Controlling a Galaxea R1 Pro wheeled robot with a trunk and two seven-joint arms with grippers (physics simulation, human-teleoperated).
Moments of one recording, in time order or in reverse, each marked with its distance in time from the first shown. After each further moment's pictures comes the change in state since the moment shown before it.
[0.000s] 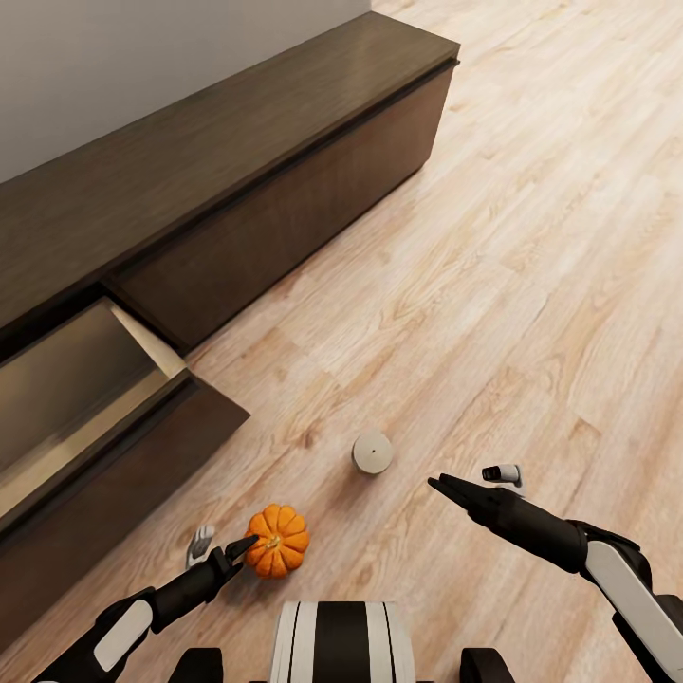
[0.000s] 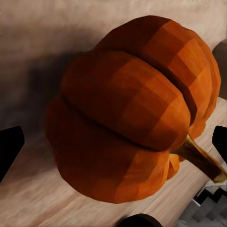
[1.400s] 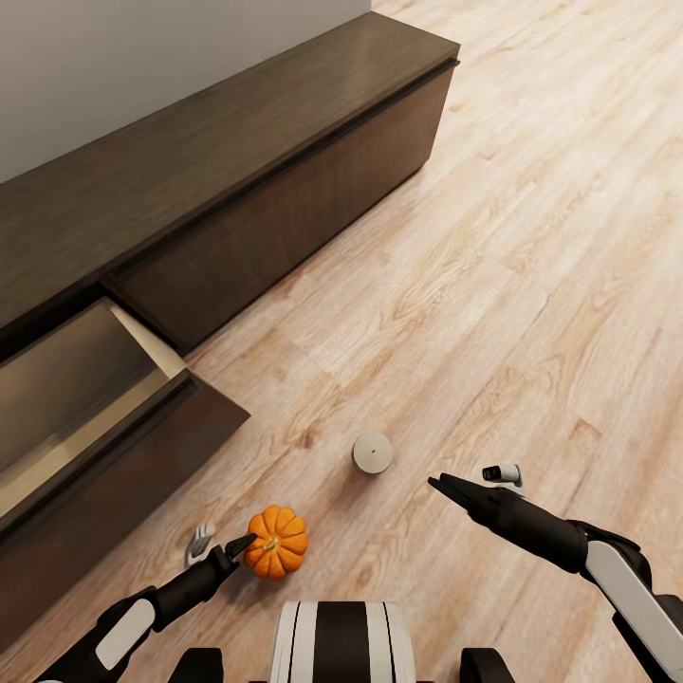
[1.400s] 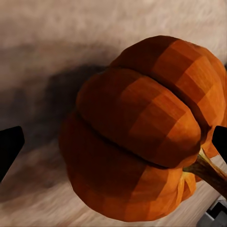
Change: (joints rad) left arm -0.001 -0.006 -0.001 -0.003 0.018 -0.046 0.066; right arm 0.000 0.000 0.000 0.001 -0.005 -0.002 0.000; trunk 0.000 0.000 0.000
